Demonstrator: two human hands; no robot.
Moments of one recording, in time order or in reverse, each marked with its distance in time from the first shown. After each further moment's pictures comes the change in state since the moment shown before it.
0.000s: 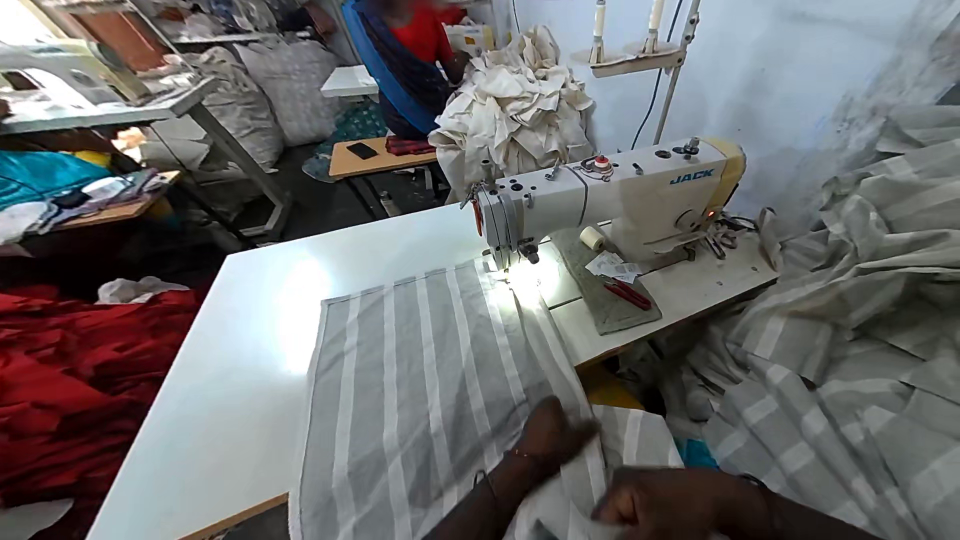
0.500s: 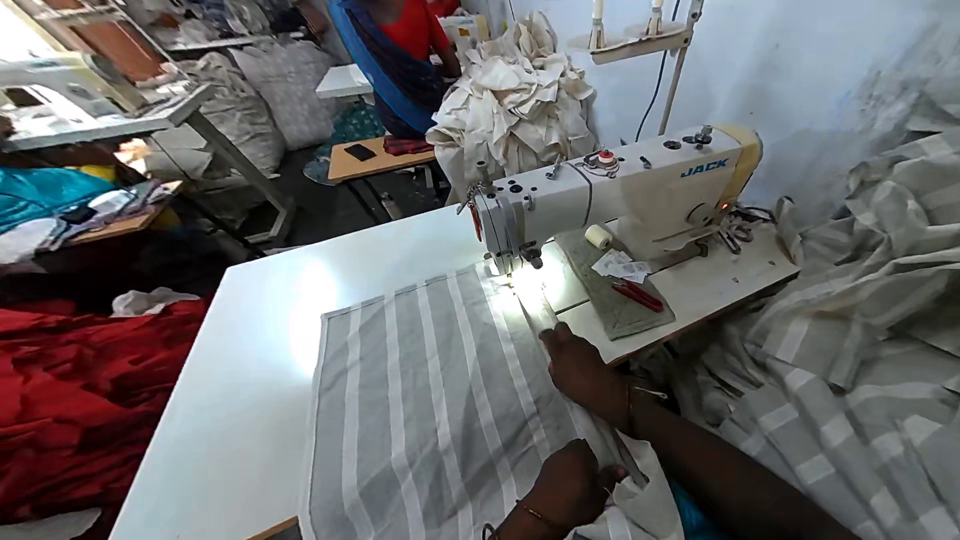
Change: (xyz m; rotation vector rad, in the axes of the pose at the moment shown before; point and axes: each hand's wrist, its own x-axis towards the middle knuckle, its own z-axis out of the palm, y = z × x) left_hand -0.020 0.001 0.016 0.342 -0.247 0.151; right_hand 0.128 0.026 -0.084 -0.697 0.833 0.428
